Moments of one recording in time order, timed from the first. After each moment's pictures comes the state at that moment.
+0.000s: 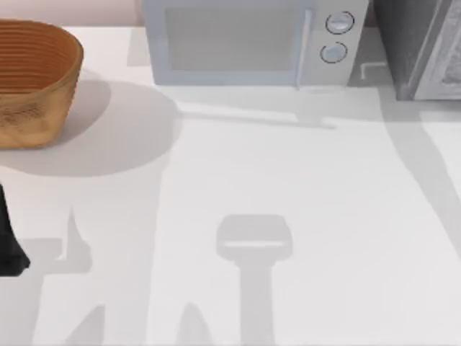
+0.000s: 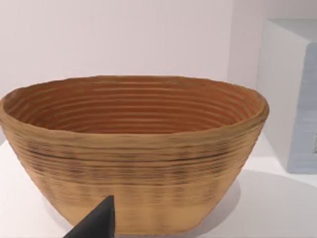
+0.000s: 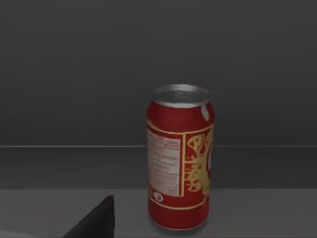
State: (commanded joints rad) left arm 0.00 0.00 0.00 0.00 0.00 0.00; right arm 0.22 1.39 1.73 -0.33 0.25 0.01
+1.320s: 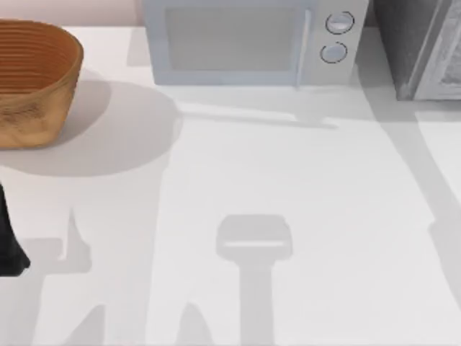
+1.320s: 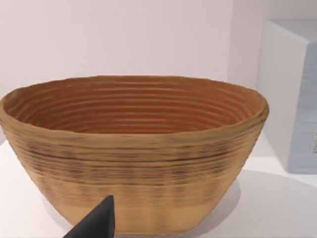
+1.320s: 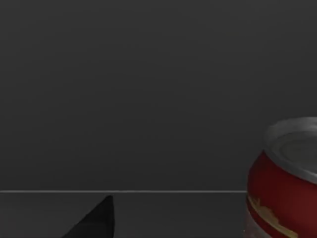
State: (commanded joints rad) left arm 0.00 0.00 0.00 0.00 0.00 0.00; right arm 0.22 1.70 1.95 -0.25 0.25 0.01
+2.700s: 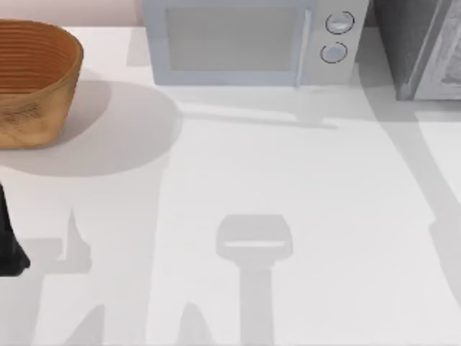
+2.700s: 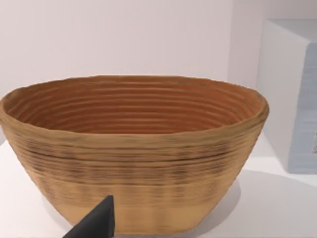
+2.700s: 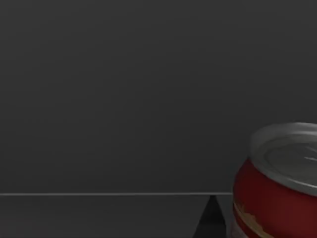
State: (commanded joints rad) left arm 0.00 0.00 0.00 0.00 0.00 0.00; right arm 0.22 1.69 1.95 -0.25 0.25 0.01
